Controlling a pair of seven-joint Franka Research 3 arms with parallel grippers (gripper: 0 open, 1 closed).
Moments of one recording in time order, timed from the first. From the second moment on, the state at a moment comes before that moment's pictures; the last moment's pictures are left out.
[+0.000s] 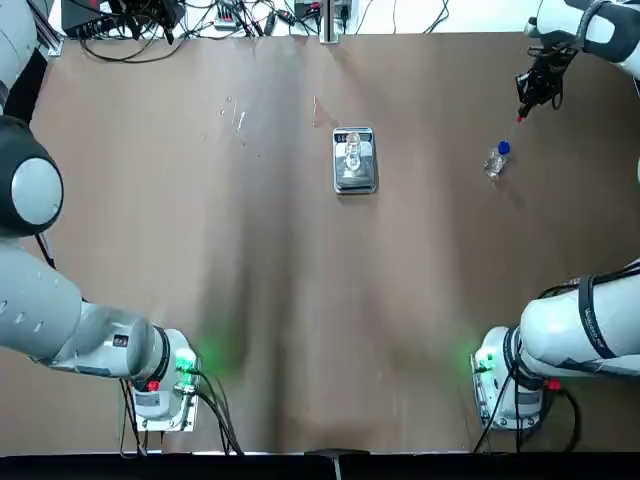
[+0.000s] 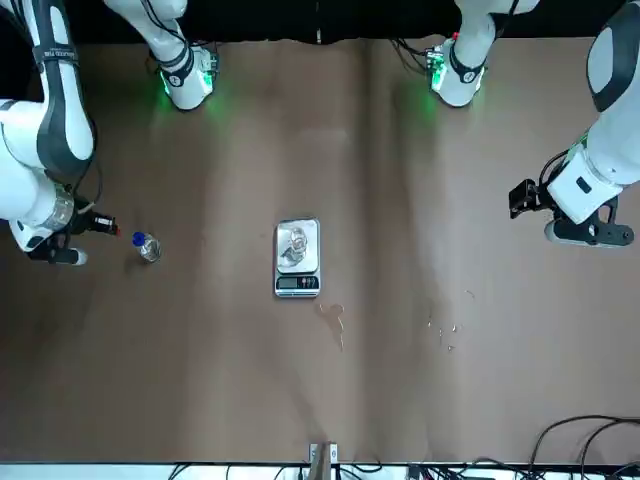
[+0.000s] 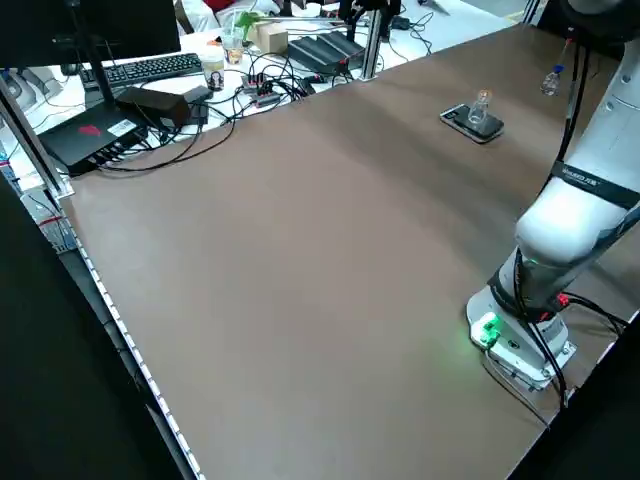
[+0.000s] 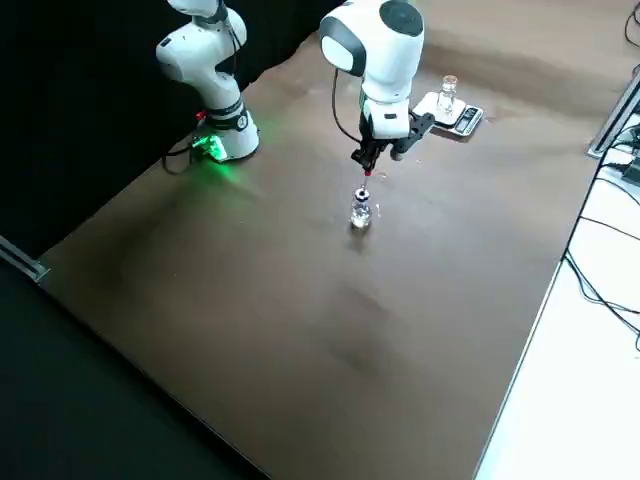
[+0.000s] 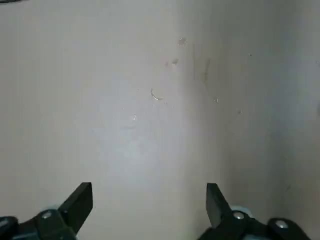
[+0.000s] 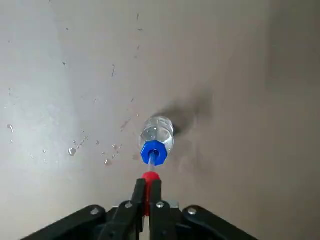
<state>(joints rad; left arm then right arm) -0.11 0.11 -0.01 -1.59 0.03 1.66 0.00 -0.12 0.13 0.00 -2.00 0.01 1.96 -0.03</state>
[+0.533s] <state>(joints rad) -0.11 0.11 -0.01 -1.59 0.03 1.66 0.00 -0.12 0.13 0.00 -1.99 0.01 1.96 -0.03</state>
